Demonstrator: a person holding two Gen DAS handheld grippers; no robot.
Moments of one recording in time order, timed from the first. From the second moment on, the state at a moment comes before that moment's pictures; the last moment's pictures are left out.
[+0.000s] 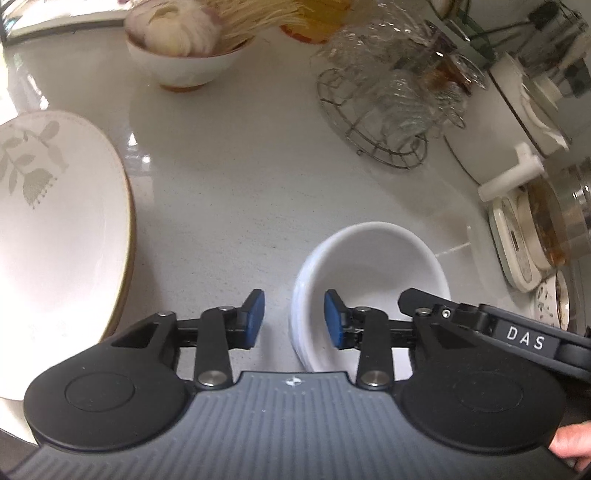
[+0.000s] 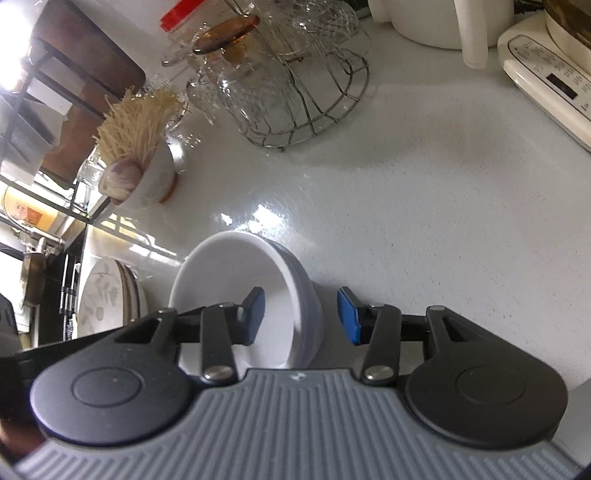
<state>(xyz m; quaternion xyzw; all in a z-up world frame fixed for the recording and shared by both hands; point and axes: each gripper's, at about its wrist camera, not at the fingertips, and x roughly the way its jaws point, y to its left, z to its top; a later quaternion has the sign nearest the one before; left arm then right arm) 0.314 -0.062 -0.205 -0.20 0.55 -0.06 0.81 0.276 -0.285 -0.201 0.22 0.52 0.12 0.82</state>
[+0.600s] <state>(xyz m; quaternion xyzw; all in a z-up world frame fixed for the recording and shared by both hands) 0.314 -0.061 -0.220 -0.22 0.56 -0.06 0.80 0.283 -0.274 -0.209 0.19 0.54 0.14 0.81</state>
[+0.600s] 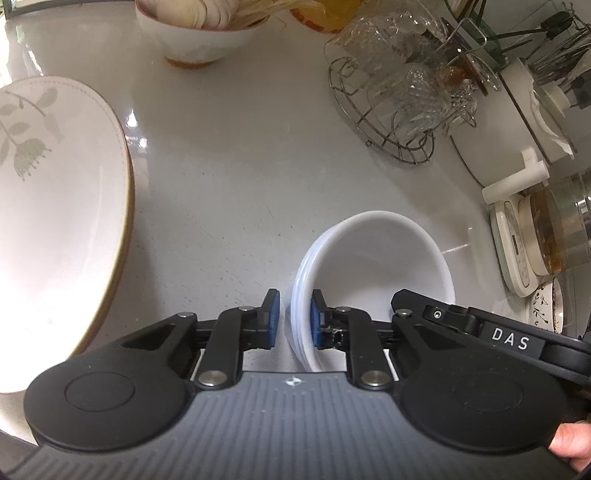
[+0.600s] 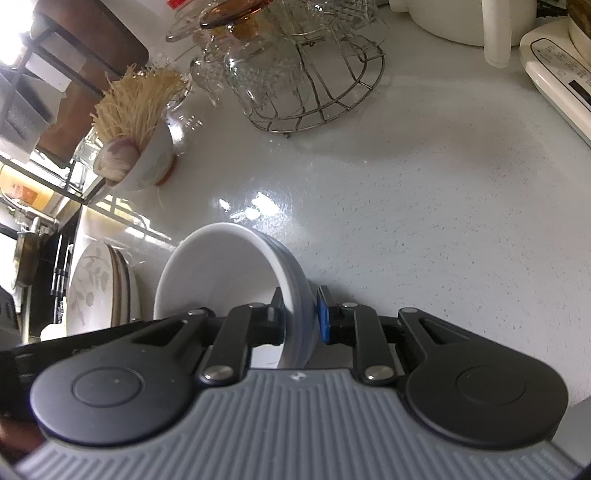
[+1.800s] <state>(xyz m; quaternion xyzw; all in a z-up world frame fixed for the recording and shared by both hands) 0.302 -0.069 -0.156 -0.21 0.54 -0.08 0.81 0.264 -0.285 -0.158 0.20 0.51 0.14 0.82</state>
